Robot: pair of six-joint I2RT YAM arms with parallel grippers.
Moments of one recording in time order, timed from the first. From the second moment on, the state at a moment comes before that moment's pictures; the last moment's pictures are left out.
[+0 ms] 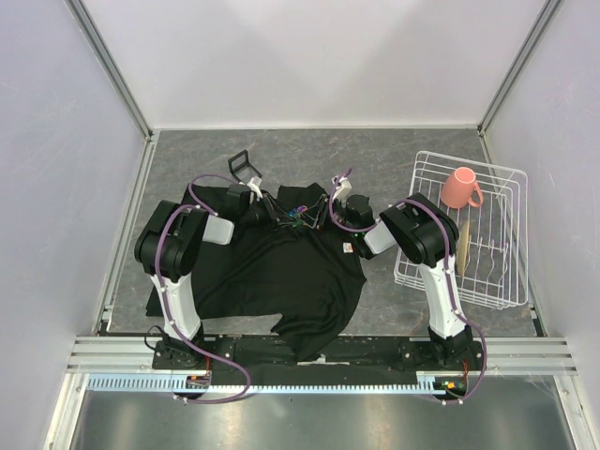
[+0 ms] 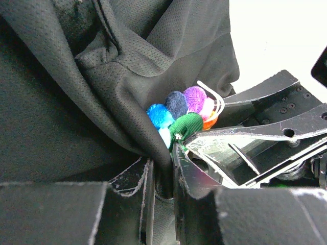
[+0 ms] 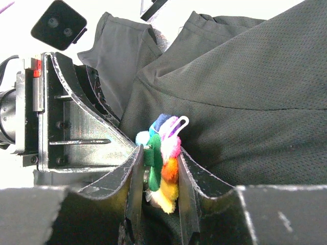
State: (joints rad) left arm -0.31 1.95 0.83 0.52 0.52 -0.88; right arm 0.54 2.23 0.93 1.12 -0.41 0.74
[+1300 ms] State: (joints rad) left arm -0.24 1.85 0.68 0.64 0.56 -0.89; right arm 0.56 2.21 0.93 1.17 -0.45 0.75
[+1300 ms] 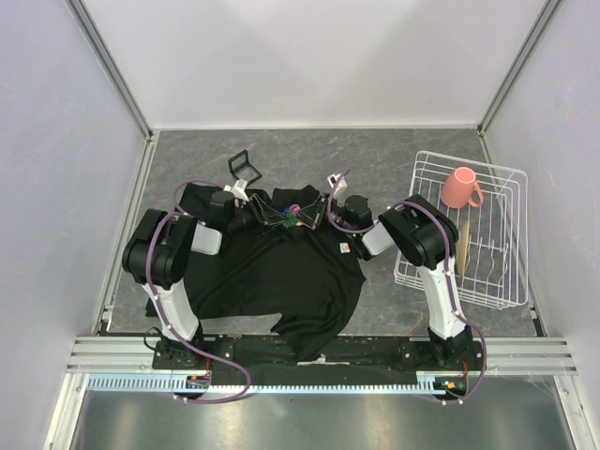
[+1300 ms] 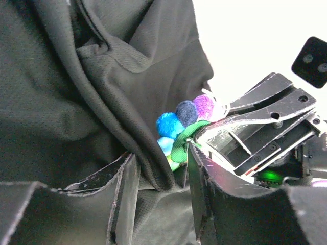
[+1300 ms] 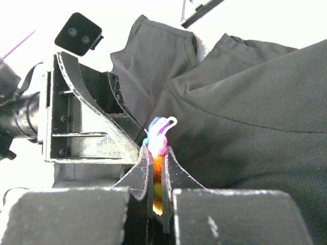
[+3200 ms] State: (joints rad) left arm -0.21 2.00 0.63 1.01 0.71 -1.03; right arm 0.55 2.20 0.90 1.16 -0.47 0.74
